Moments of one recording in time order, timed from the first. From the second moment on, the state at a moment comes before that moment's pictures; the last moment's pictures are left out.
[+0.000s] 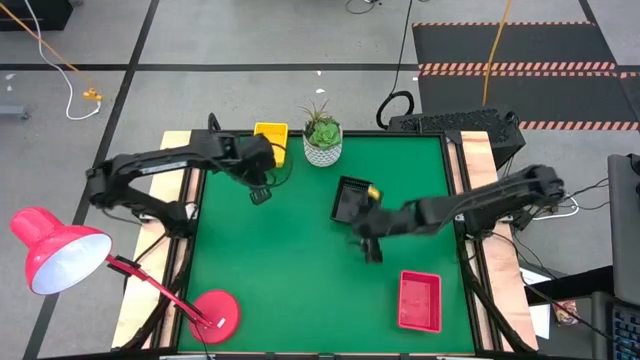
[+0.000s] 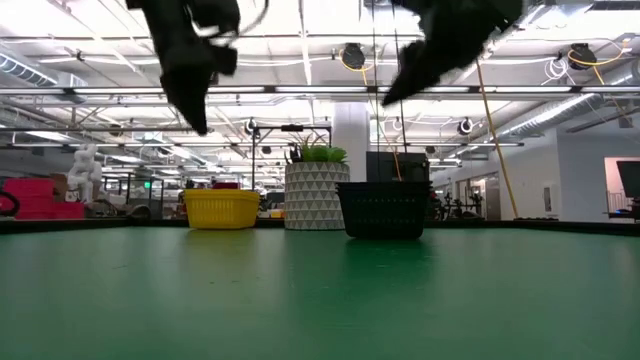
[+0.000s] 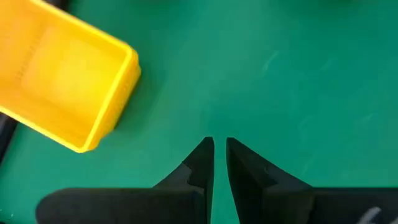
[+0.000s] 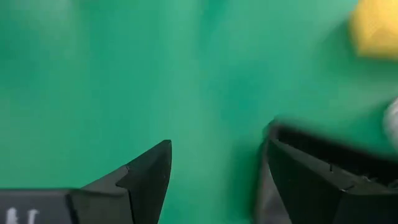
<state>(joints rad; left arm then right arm) 0.36 1.34 1.14 -0.98 -0.05 -0.04 0.19 1.40 0.95 -0.34 0.17 0.06</state>
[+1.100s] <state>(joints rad) 0.13 1.24 1.14 -1.00 -0.19 -0.19 -0.07 1.79 1.11 -0.49 0.19 0.11</state>
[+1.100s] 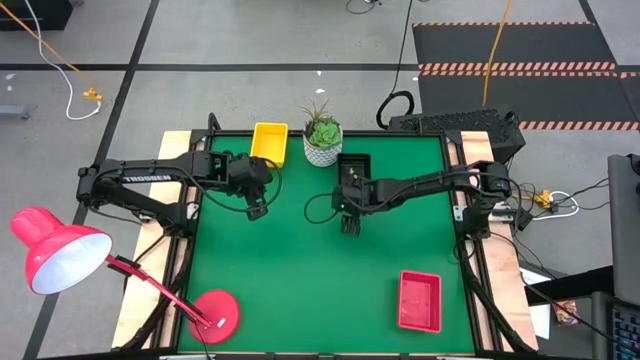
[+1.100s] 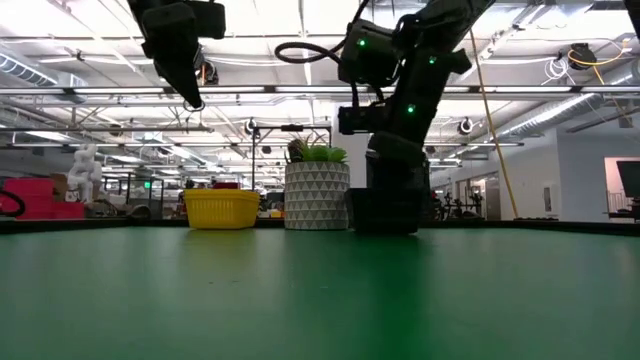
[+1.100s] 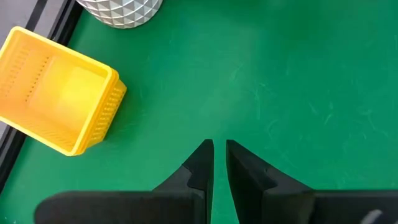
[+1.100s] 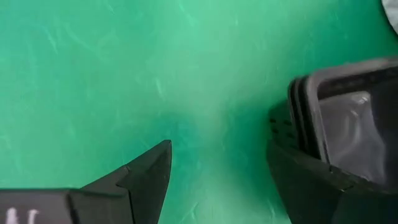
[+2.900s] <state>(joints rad) 0.04 1.24 1.14 -0.99 -0.27 -0.18 -0.09 1.32 1.02 -0.73 -0.07 0.14</state>
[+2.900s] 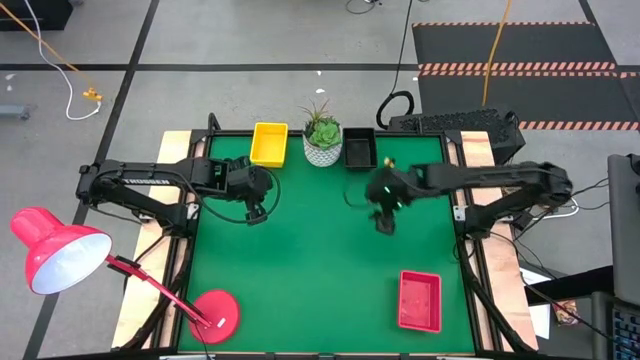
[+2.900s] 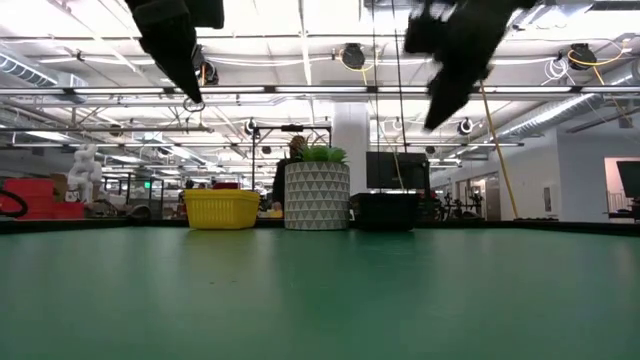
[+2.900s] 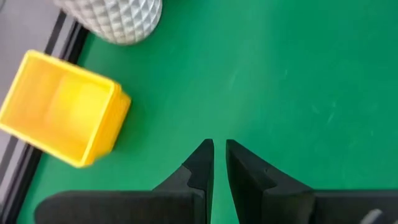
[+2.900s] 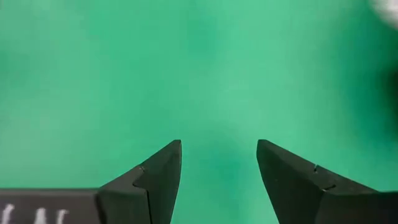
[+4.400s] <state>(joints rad) 0.13 1.24 1.14 -0.81 -0.26 0.00 0.64 1.39 0.66 -0.73 -0.20 1.05</state>
